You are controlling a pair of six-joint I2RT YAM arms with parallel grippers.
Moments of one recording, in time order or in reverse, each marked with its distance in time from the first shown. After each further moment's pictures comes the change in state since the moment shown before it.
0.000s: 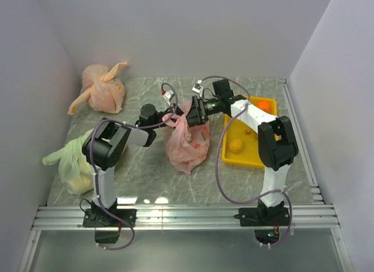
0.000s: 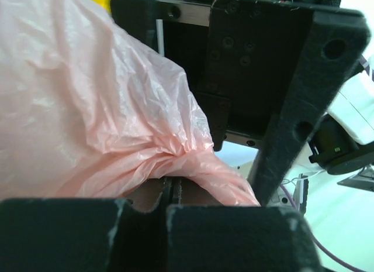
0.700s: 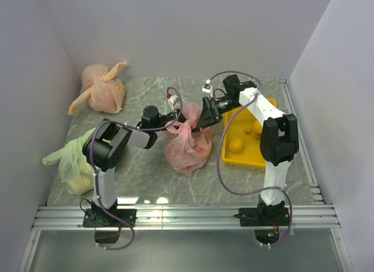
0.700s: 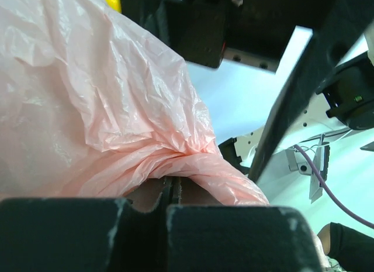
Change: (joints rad) left arm -0.027 -0.010 -0.023 -0.053 0.083 0.139; right arm -0.088 0.063 0.232 -0.673 0.035 -0.576
